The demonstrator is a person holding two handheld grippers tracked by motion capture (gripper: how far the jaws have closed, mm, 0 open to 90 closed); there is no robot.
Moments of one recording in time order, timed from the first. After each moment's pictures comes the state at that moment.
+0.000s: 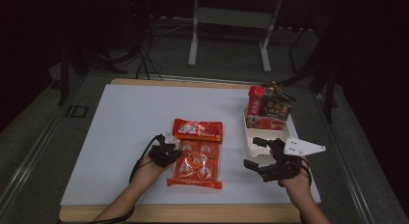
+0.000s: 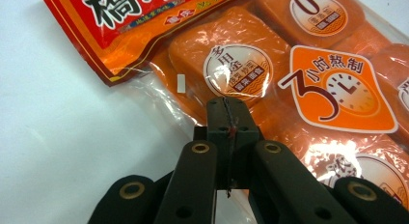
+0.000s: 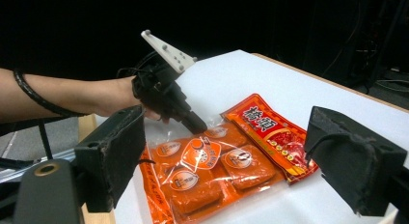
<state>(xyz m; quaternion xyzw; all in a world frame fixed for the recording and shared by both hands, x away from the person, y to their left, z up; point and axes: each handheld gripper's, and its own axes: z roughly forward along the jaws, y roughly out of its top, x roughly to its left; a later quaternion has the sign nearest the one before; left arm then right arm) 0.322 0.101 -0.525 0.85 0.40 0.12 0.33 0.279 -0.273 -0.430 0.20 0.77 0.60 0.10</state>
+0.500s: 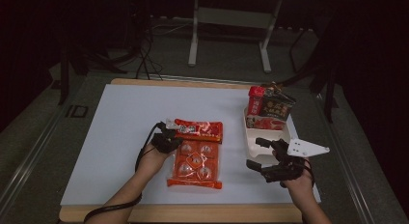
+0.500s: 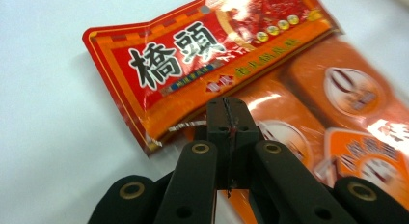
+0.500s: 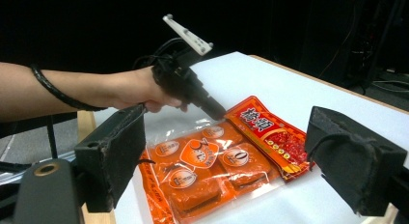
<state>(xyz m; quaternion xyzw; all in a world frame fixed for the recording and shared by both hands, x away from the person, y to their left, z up) 0.363 0.094 -0.513 0.82 0.43 0.13 0.34 0.276 -0.279 -0.430 0.21 0.76 0.60 0.10</state>
